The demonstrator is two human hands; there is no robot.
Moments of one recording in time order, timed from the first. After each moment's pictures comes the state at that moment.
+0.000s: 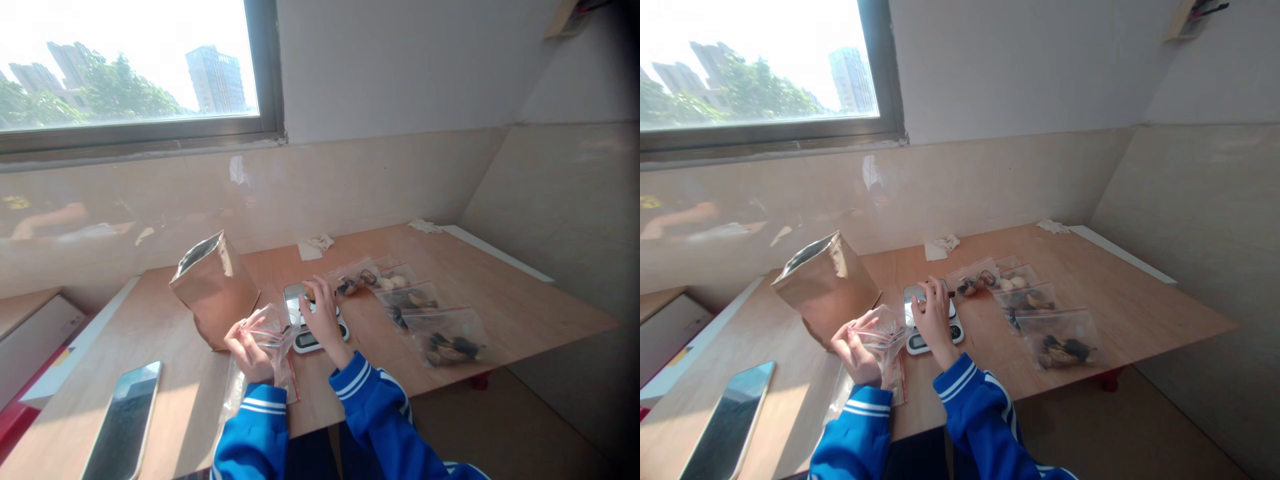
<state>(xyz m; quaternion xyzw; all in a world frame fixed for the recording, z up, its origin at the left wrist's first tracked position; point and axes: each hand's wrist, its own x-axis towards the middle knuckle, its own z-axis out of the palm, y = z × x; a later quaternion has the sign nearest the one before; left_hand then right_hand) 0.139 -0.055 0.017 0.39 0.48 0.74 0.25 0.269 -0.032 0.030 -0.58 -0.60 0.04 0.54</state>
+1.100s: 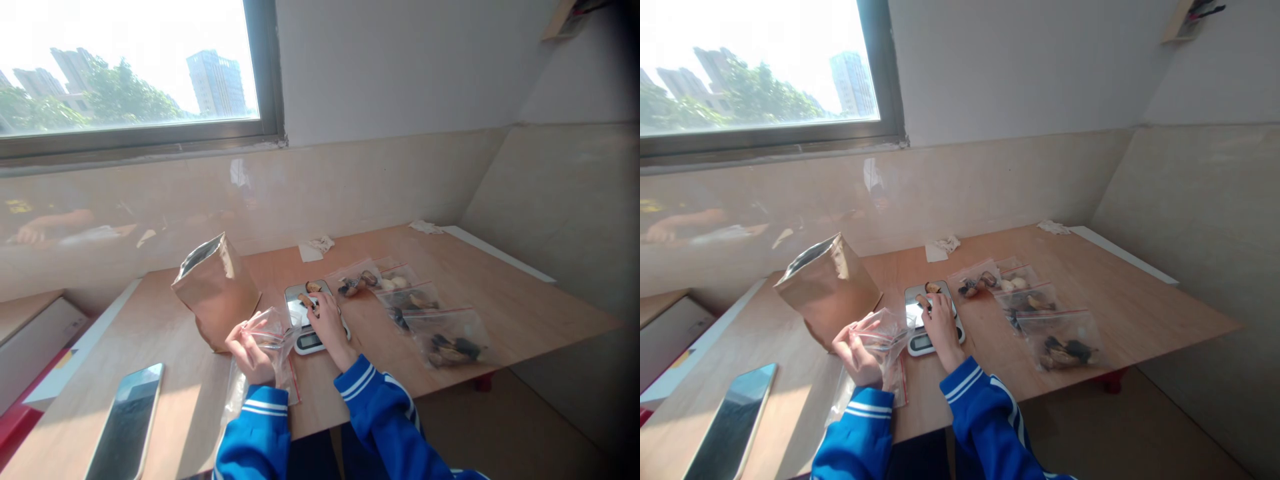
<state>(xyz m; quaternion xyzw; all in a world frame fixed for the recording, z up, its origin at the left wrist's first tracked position) 0.135 -0.054 0.013 0.38 0.48 0.74 0.27 0.281 -0.022 -0.006 -0.62 -0.62 0.04 0.48</state>
